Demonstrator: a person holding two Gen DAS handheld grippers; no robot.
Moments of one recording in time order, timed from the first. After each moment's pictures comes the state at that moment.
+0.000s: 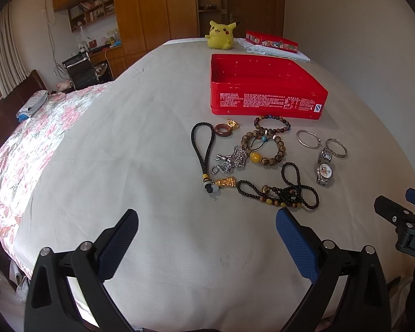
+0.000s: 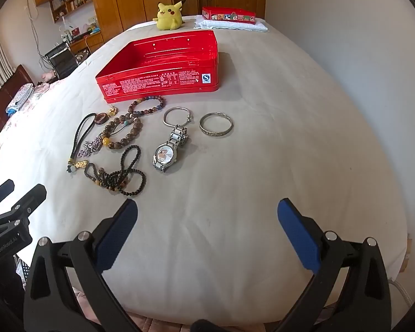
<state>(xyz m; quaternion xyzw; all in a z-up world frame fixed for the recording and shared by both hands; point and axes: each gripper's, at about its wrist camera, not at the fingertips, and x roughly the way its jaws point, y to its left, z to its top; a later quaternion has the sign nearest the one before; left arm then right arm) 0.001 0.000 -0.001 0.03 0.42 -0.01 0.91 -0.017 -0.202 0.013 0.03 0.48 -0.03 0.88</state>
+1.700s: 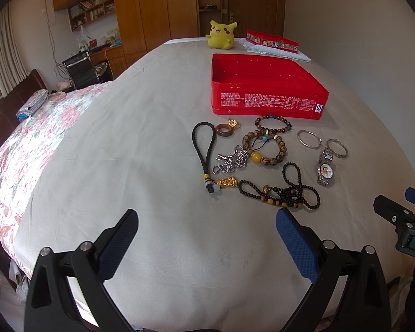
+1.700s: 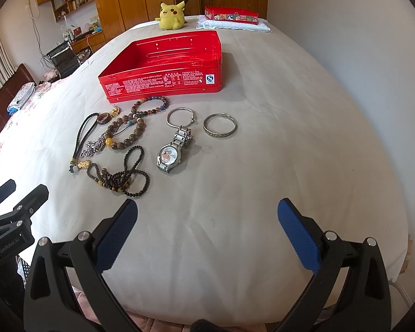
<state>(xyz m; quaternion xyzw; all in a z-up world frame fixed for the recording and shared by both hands) 0.000 0.000 -0.001 0.03 0.42 -0.01 0.91 -0.016 -0.198 0.014 0.03 0.48 -0.03 0.88</state>
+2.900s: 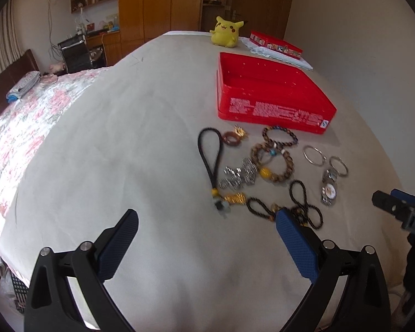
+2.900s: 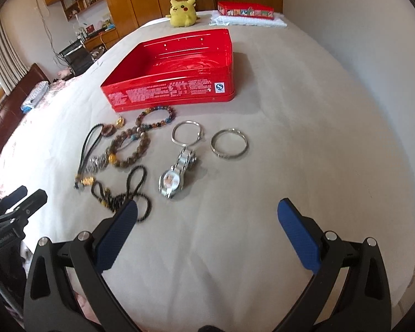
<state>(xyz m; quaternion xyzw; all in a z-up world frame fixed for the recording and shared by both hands) 0.035 0.034 0.001 -0.02 0.44 -0.04 0.90 0.032 -0.223 0.016 0.07 0.49 0.03 0.87</state>
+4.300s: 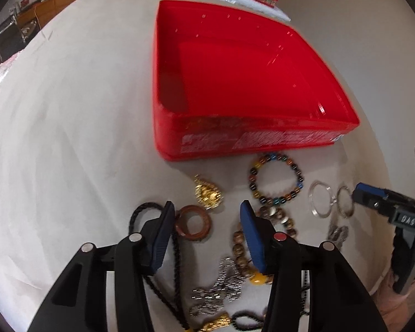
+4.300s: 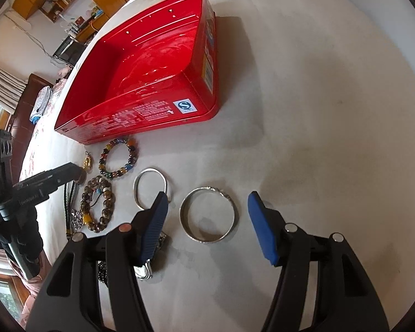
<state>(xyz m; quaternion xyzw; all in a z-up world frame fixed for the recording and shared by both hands) 0.229 -0.006 -0.050 -0.01 0.58 -0.18 0.80 0.165 -0.278 -0.037 0.15 0.59 0.07 0.79</state>
